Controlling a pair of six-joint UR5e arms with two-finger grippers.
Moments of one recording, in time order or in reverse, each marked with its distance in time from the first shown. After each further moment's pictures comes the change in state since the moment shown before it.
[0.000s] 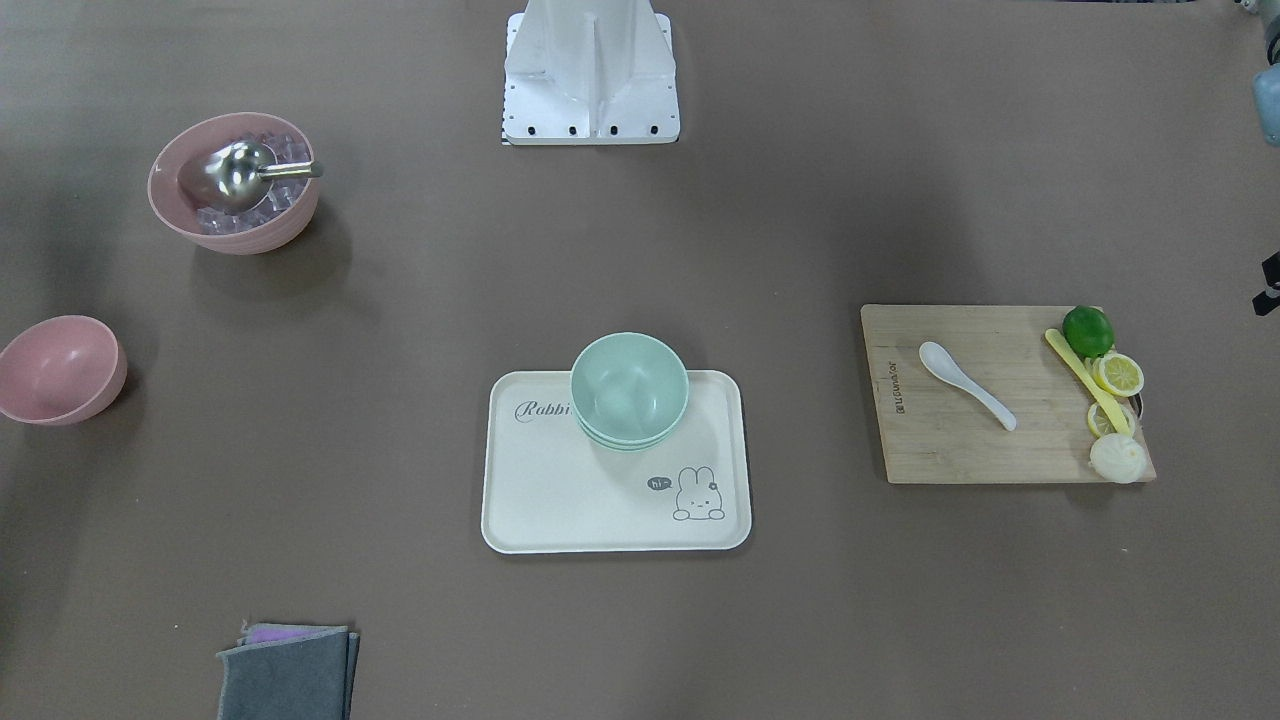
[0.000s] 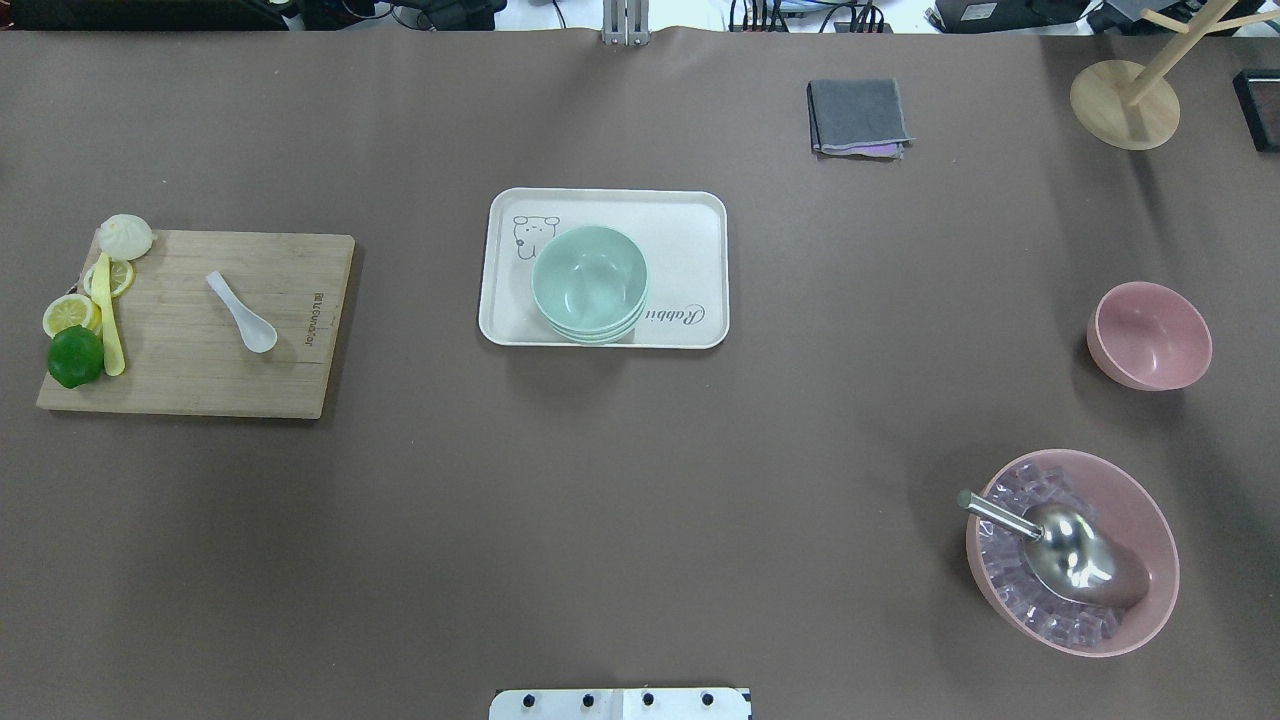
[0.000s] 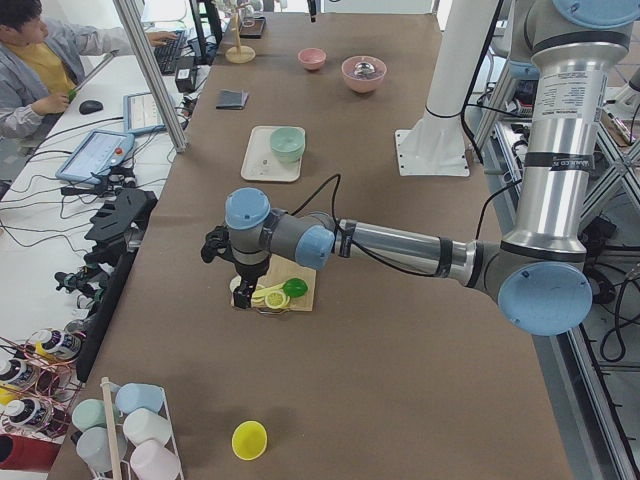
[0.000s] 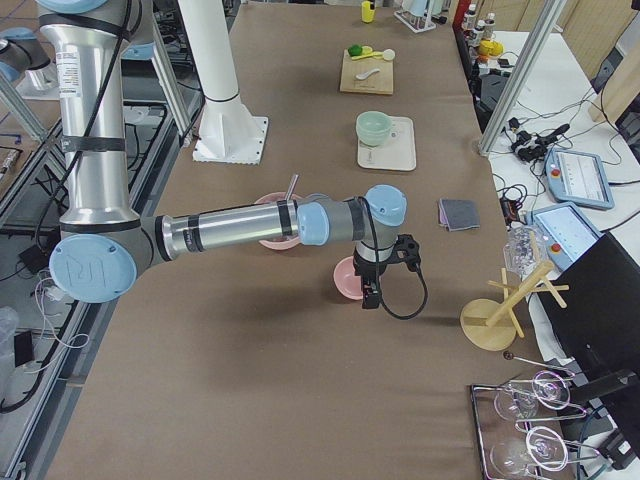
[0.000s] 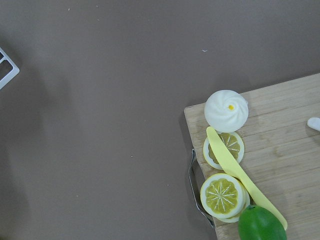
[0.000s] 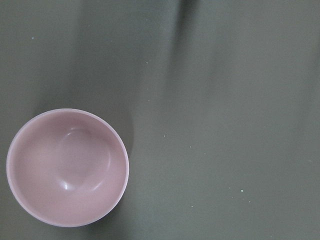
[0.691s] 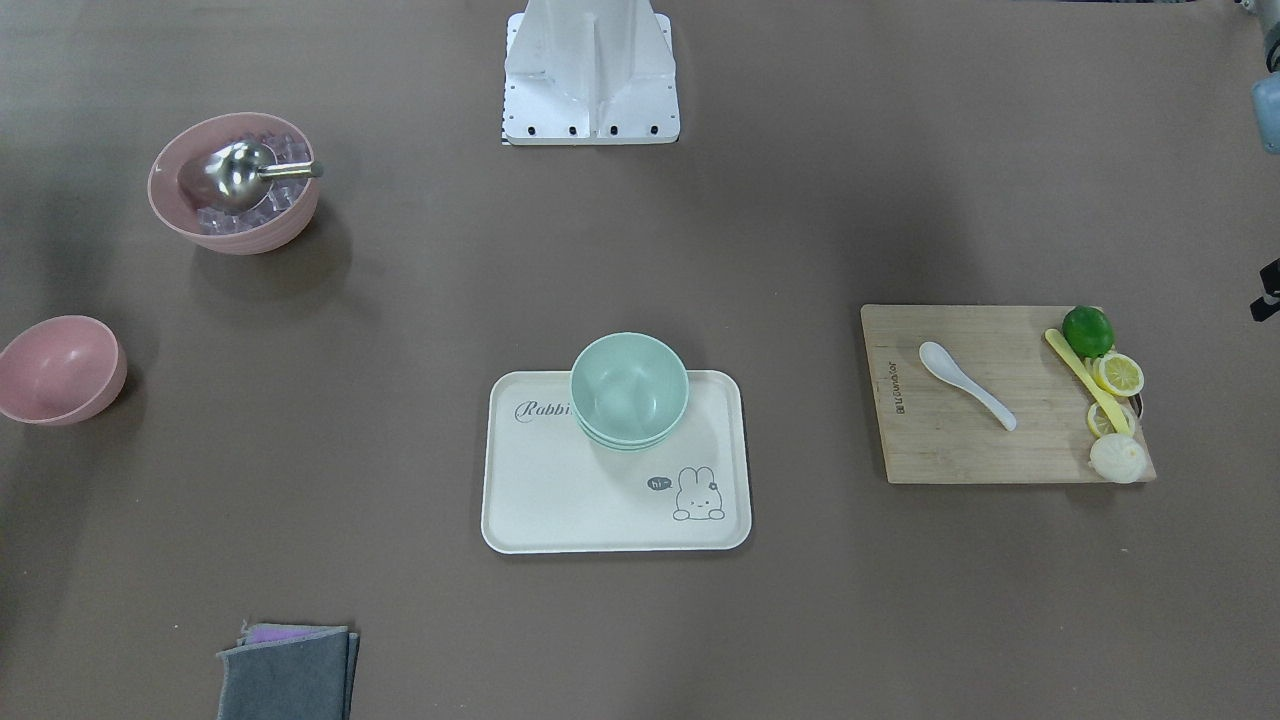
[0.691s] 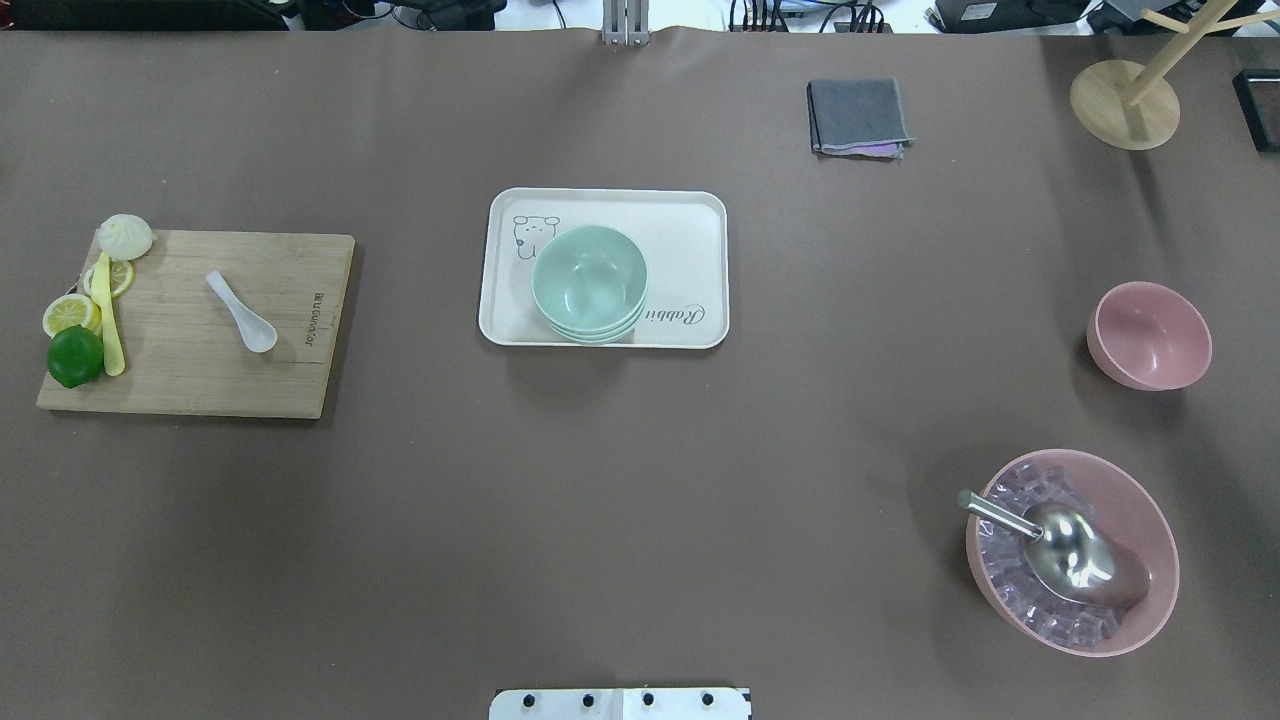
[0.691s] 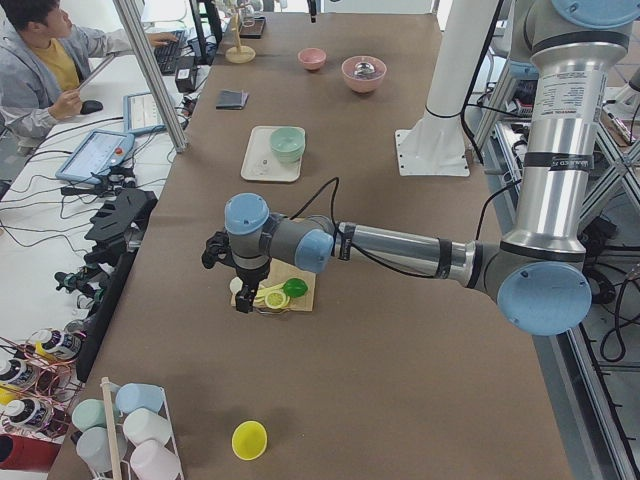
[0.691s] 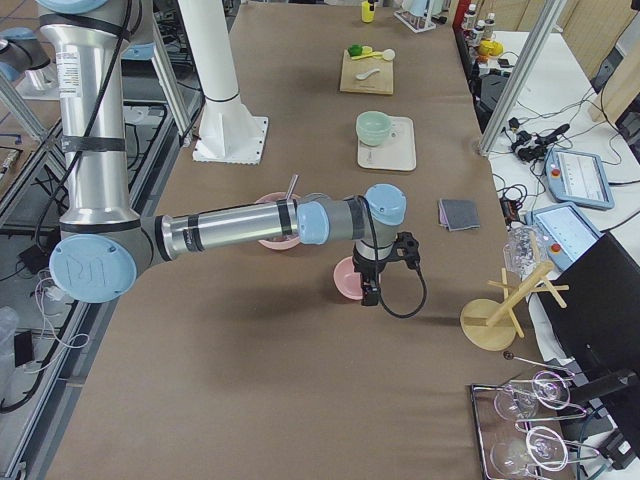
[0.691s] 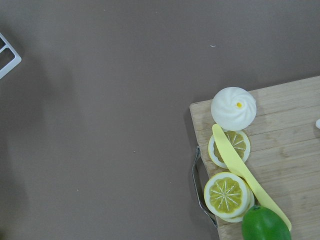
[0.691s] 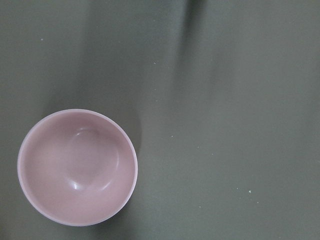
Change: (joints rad) left arm 0.011 0.004 0.015 0.001 0.003 -0.010; right arm -0.005 0.001 0.008 0.001 0.039 0.003
